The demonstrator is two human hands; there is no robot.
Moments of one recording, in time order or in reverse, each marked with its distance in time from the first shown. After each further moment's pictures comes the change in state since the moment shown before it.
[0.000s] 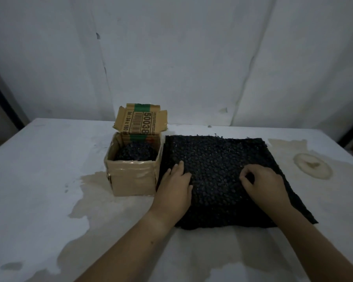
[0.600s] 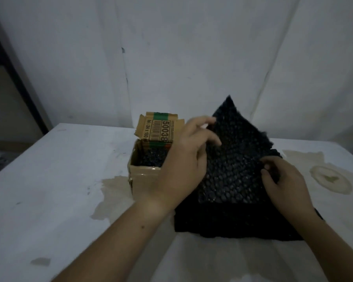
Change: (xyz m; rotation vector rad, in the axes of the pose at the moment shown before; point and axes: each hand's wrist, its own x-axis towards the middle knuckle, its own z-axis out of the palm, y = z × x) left_hand 0.014 0.029 -0.119 -0.389 0.473 0.377; right_hand 0.001 -0.021 -0.026 0.269 0.230 -0.068
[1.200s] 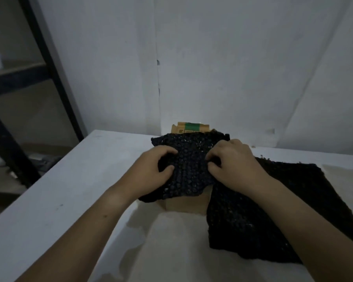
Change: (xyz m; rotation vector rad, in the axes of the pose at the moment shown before) left_hand -0.038 -0.116 -0.114 0.245 -0.274 -0.387; right_hand 0.060 -0.176 0.065 -0.203 -0.359 -0.442
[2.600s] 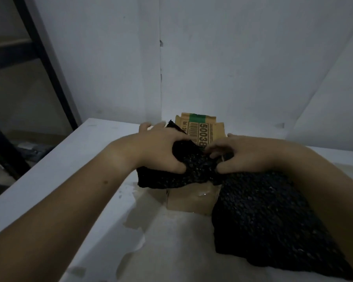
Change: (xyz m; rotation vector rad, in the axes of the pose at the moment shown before) left_hand 0.054 0.026 -0.031 0.423 -0.449 -0.065; right_hand 0.041 0.008 -0.030 0.296 -0.689 0.056
